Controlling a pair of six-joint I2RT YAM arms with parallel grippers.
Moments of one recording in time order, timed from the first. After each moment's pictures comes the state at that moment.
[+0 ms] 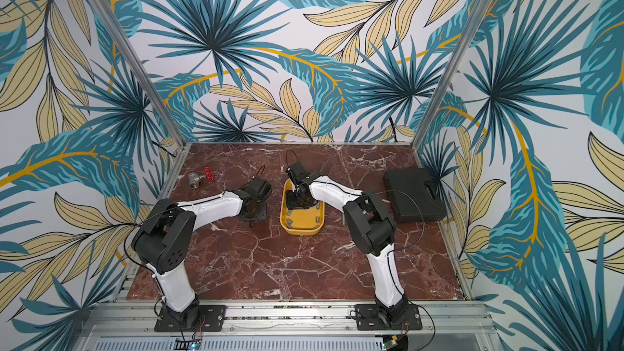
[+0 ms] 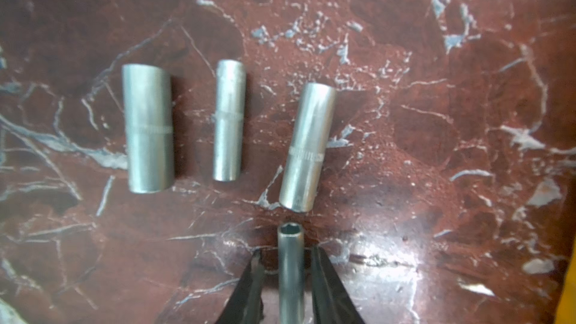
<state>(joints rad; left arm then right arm) -0.49 1.83 1.12 -0.56 -0.22 -0.57 0.60 2.12 1.60 -0.65 -0.14 0.48</state>
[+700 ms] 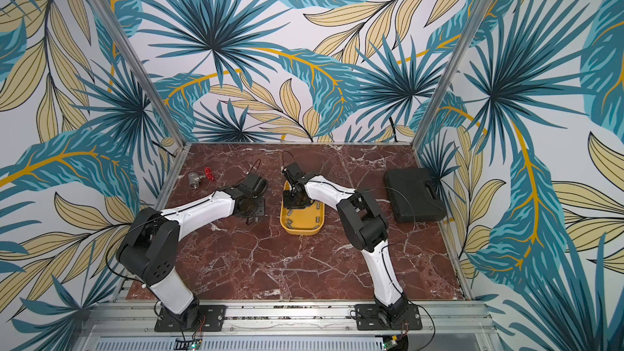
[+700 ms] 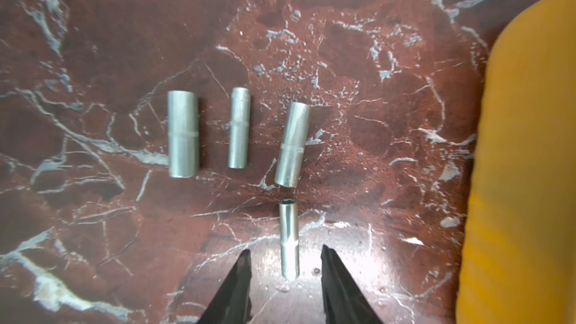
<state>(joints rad) -0.49 1.69 1.12 -0.59 -0.20 -0.55 0.62 2.20 1.67 -0.65 -0.12 0.49</state>
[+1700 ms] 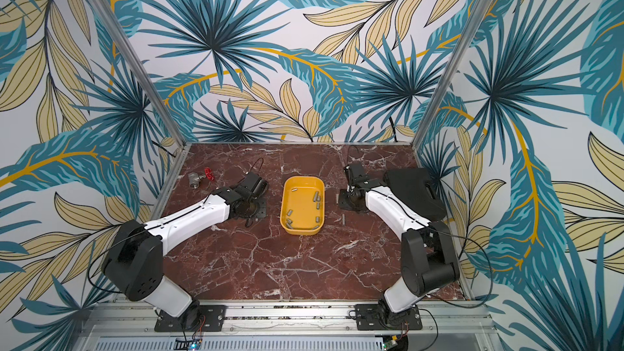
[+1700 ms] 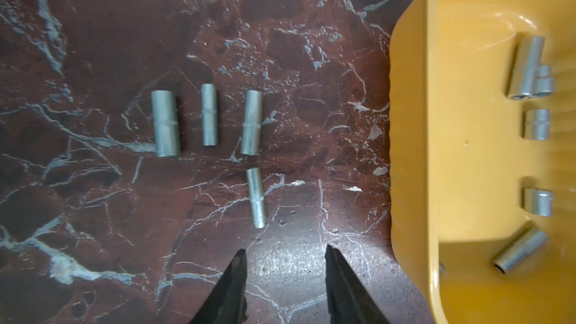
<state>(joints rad) -0.56 1.61 1.12 -0.65 -0.16 -0.52 0.25 1.59 1.08 -0.69 0.04 0.38</state>
